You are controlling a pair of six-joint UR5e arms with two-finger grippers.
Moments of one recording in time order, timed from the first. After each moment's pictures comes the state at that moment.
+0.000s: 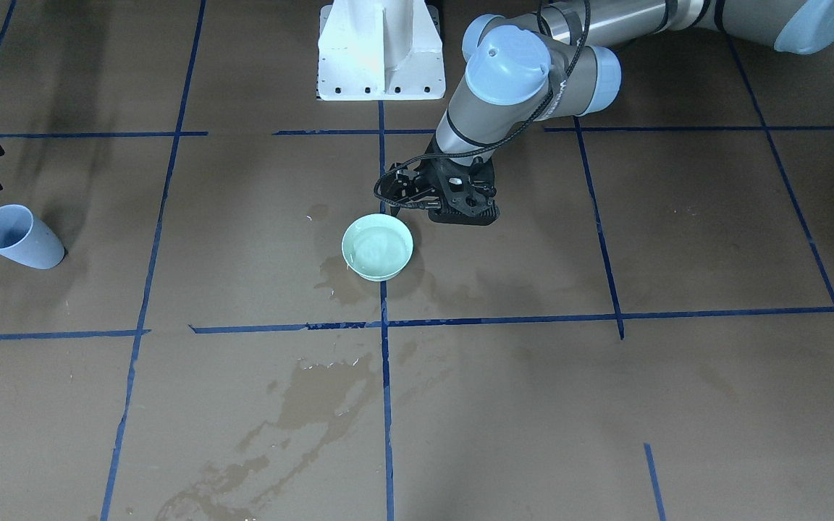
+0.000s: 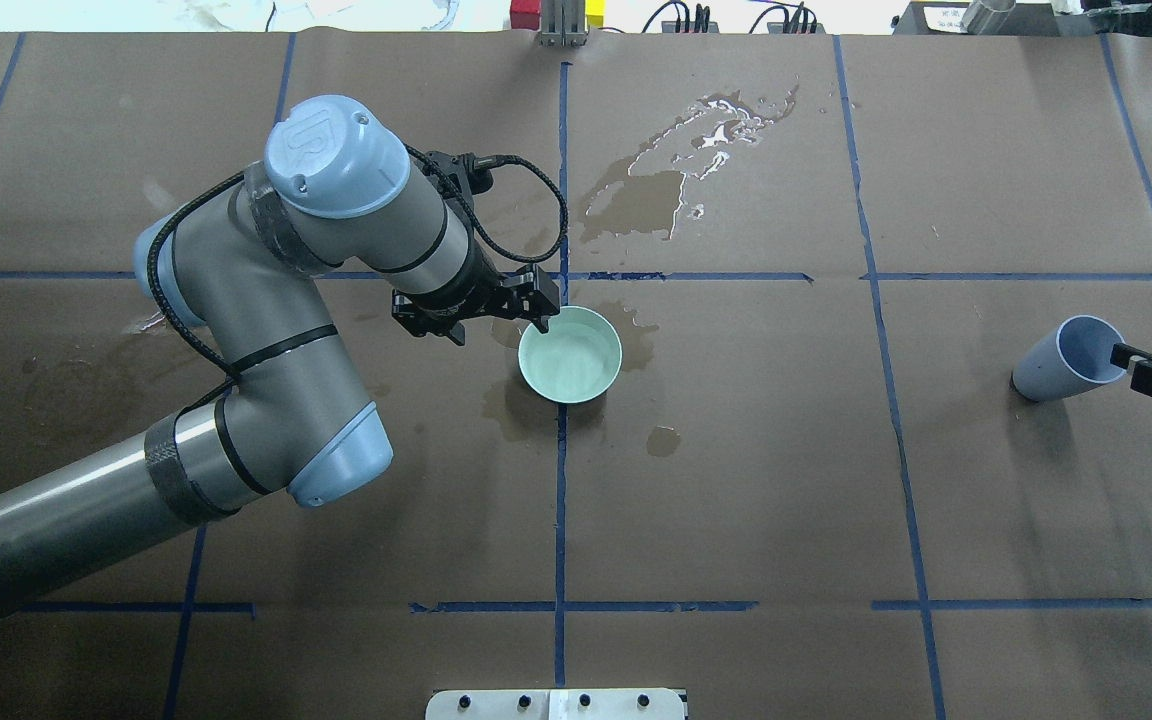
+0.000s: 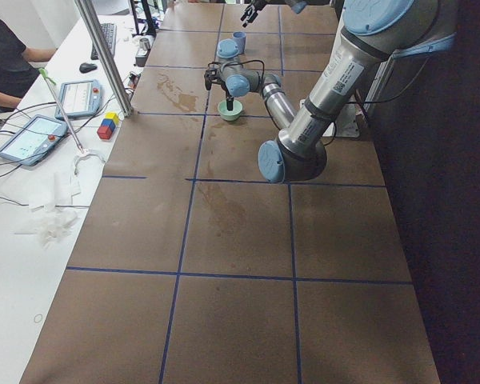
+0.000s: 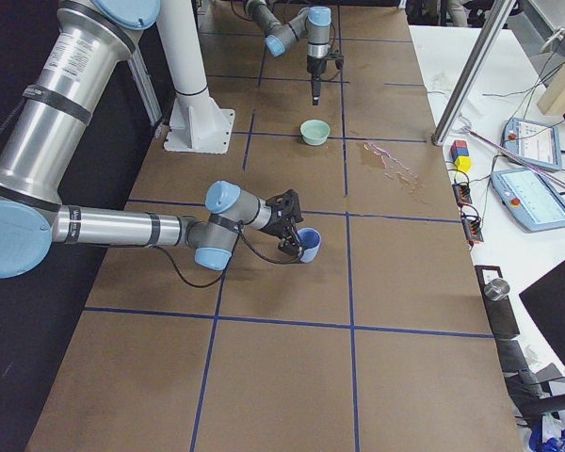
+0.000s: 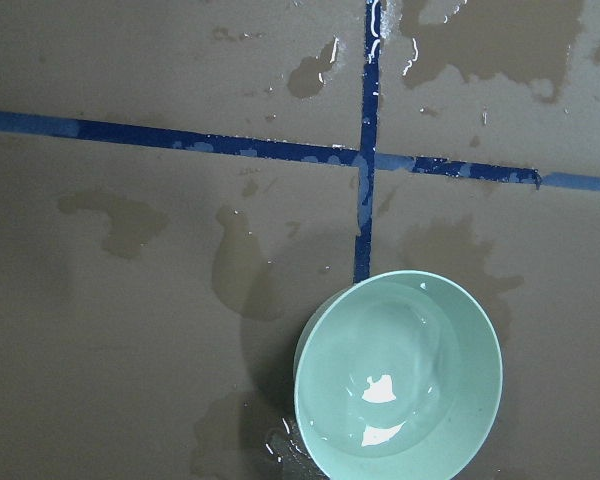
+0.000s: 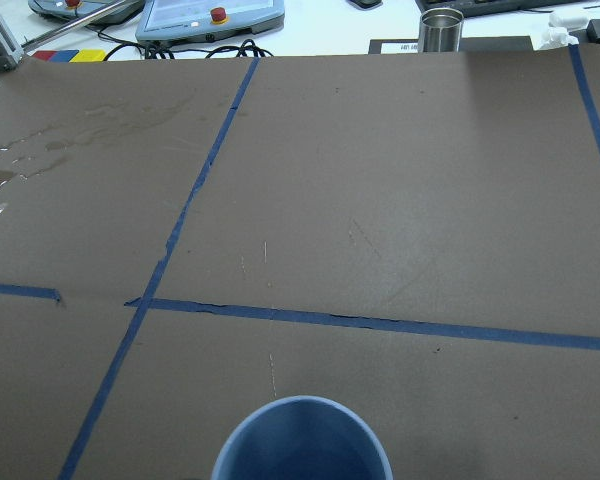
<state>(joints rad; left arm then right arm) -0.63 -2.29 -1.62 -1.79 -2.07 -1.29 0.75 -2.03 1.83 -0.20 1.50 0.97</state>
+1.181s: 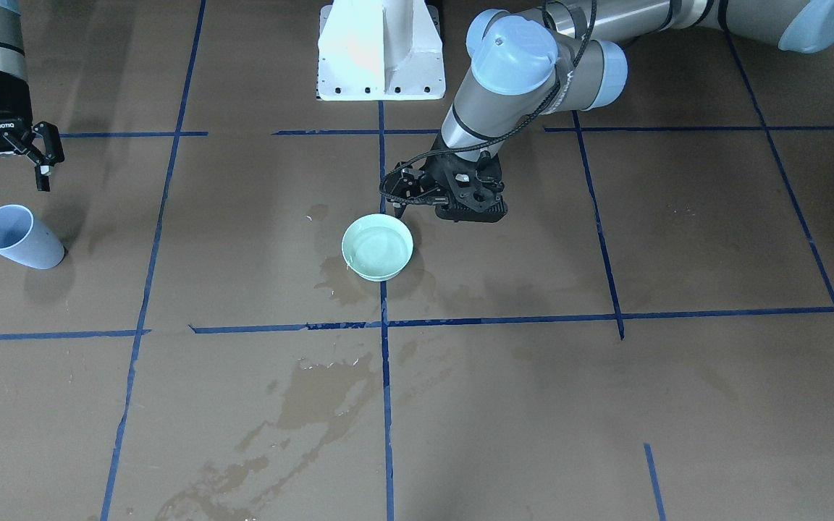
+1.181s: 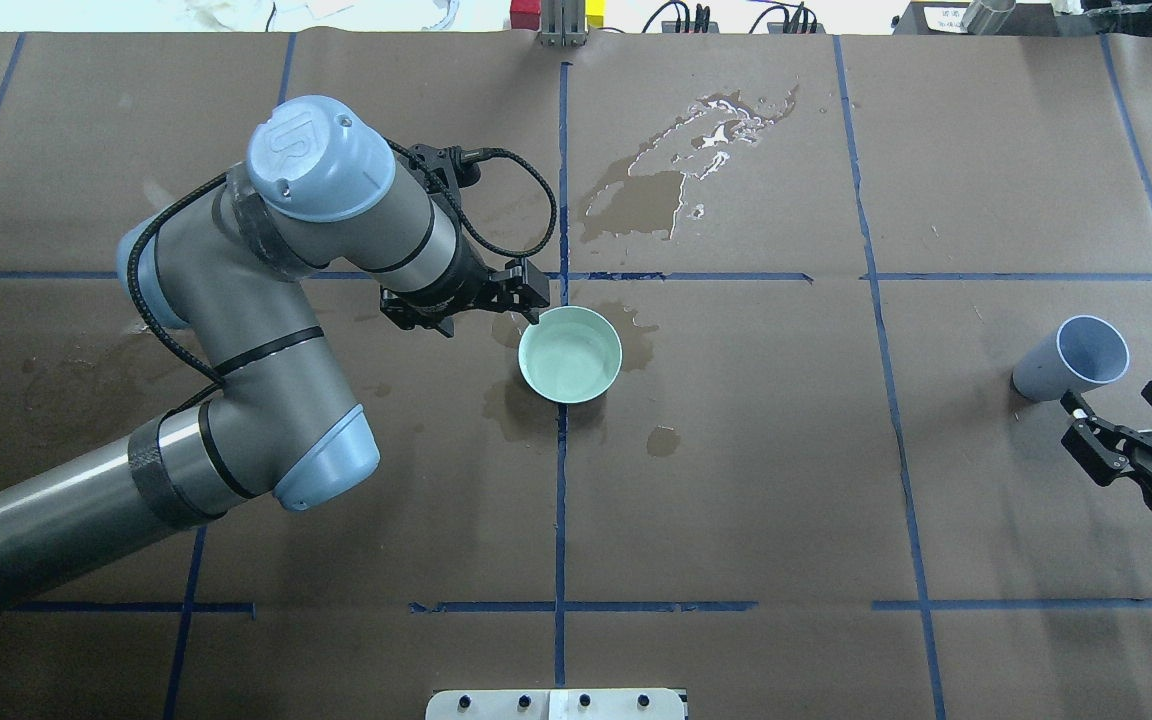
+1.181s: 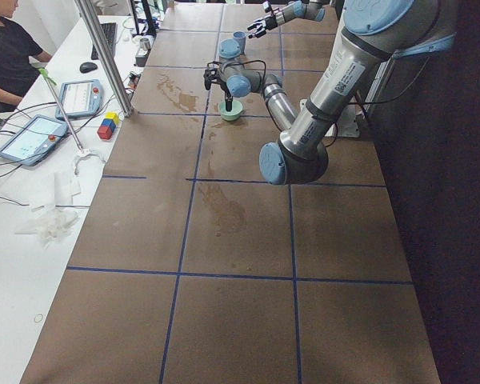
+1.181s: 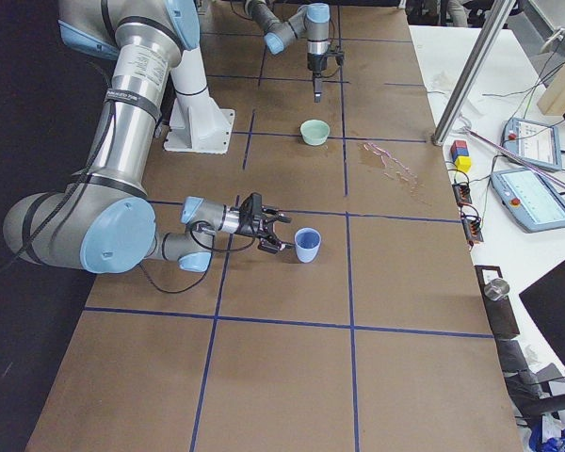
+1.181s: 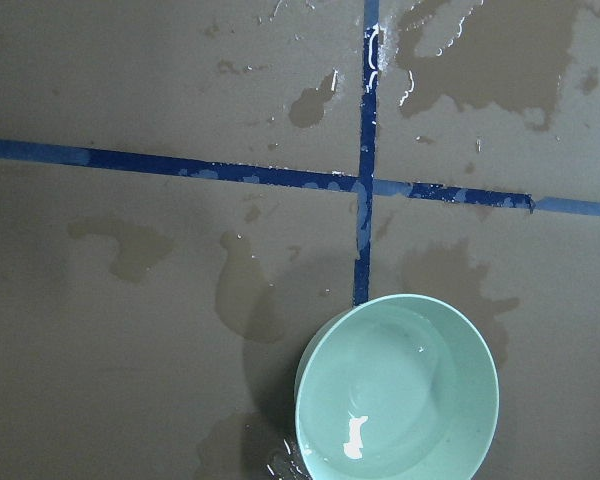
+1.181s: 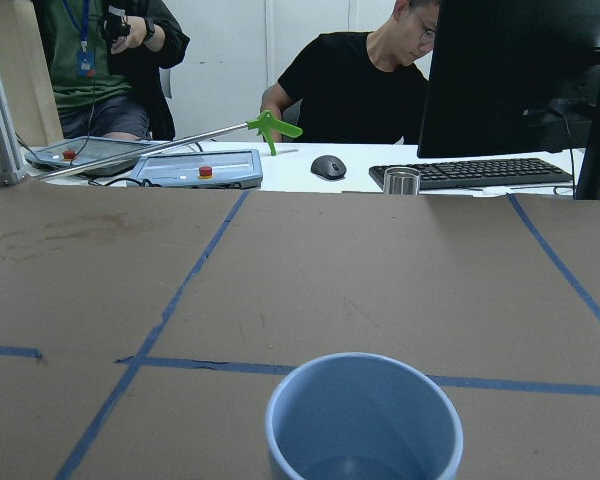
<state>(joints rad) -0.64 -2.26 -1.66 -1.79 -2.04 -1.29 0.13 -2.04 1.70 -0.14 0.52 1.22</state>
